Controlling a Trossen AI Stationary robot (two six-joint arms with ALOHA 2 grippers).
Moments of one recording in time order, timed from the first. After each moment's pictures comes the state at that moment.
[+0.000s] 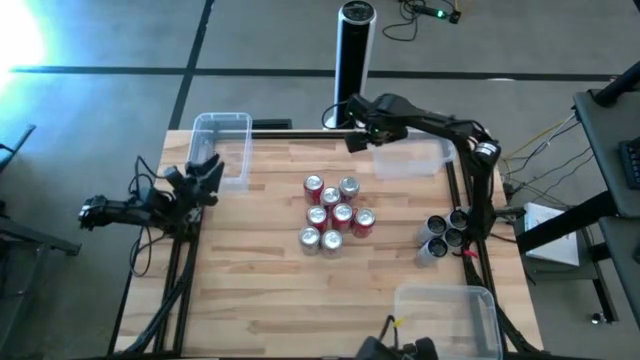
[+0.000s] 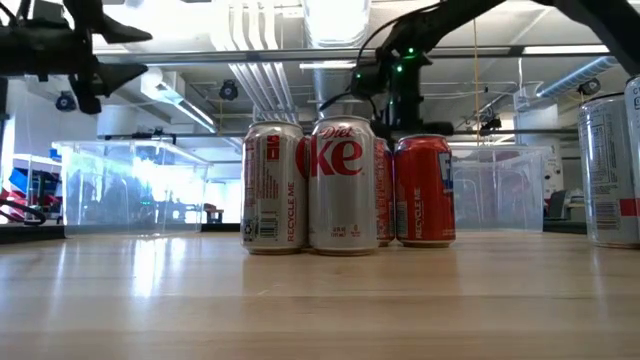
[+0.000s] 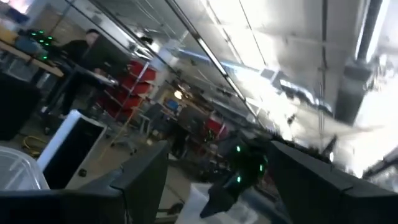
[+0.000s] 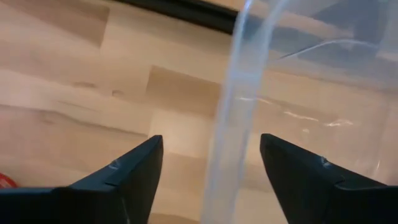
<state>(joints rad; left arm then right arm) -0.12 0.02 0.03 0.54 -0.82 -0.16 -0.61 1.99 1.73 -1.15 0.17 0.66</state>
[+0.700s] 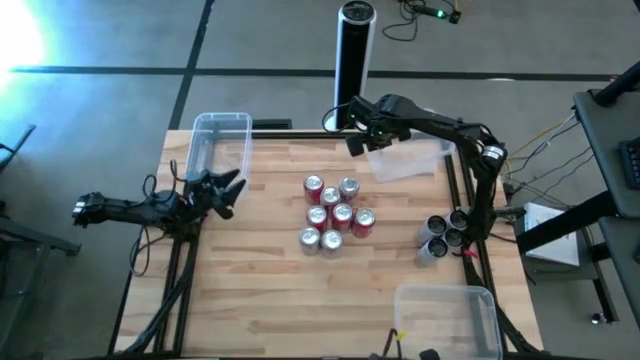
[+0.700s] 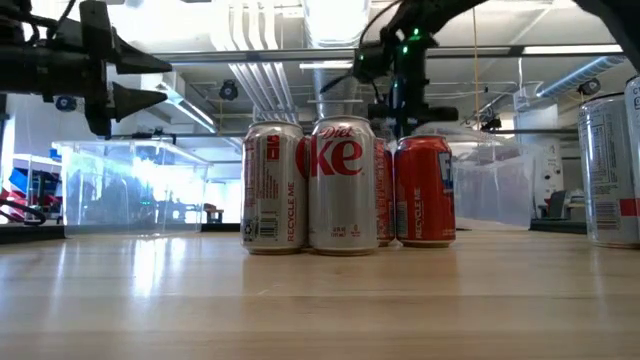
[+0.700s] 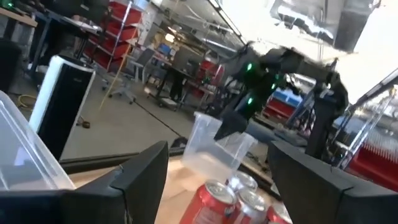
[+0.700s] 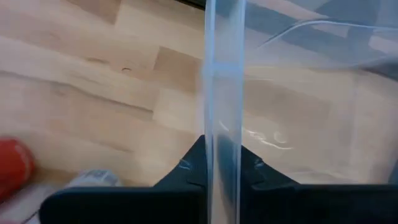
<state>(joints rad) -0.12 0.14 0.03 0.32 -0.72 -0.33 -0.56 1.91 1.73 -1.21 0.17 0.66</state>
